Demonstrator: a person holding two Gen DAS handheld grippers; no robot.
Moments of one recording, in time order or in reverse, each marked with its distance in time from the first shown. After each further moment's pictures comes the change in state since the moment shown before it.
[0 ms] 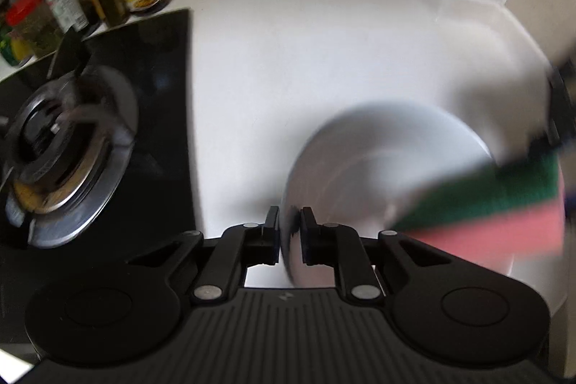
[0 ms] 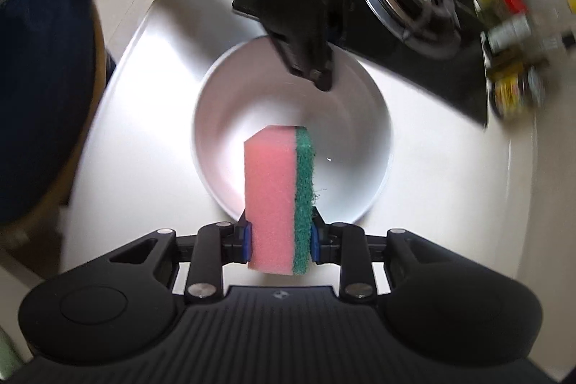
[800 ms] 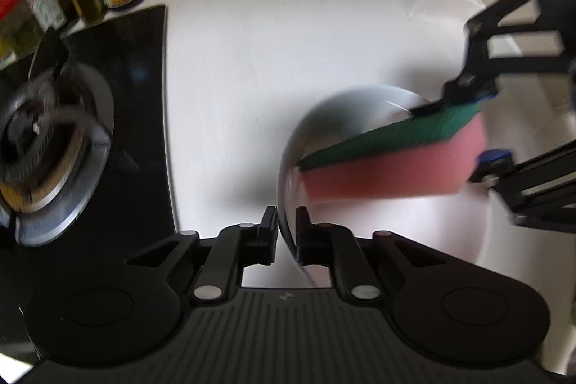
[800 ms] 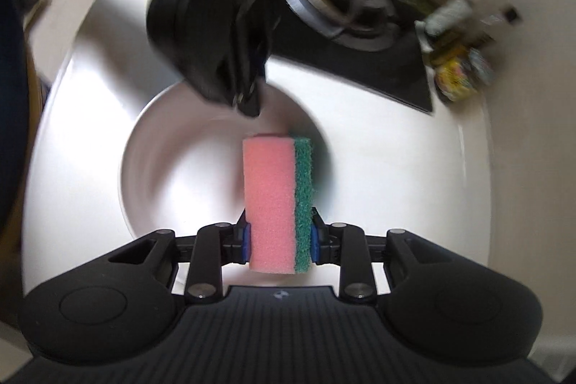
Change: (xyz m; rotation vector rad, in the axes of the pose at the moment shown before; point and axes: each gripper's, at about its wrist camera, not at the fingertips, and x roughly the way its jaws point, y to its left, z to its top) left arm -0.014 -0.004 -0.005 -0.036 0.053 -0.090; right arm 0.023 -0.012 0.009 -0.072 0.027 -0.208
